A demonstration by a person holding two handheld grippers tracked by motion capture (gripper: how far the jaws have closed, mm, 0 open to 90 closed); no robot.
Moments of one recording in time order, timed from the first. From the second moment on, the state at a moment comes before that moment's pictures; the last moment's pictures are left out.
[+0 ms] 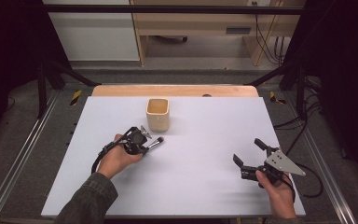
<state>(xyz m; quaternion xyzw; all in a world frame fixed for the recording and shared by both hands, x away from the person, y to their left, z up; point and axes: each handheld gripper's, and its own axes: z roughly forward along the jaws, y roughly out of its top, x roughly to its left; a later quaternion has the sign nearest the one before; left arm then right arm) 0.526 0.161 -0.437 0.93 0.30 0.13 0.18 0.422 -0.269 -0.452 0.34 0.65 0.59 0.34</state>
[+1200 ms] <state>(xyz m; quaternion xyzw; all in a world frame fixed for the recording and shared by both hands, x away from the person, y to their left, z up) 0.502 0.165 -0.396 0.85 0.33 0.23 0.35 0.423 -0.265 -0.454 0.33 0.66 0.58 0.34</state>
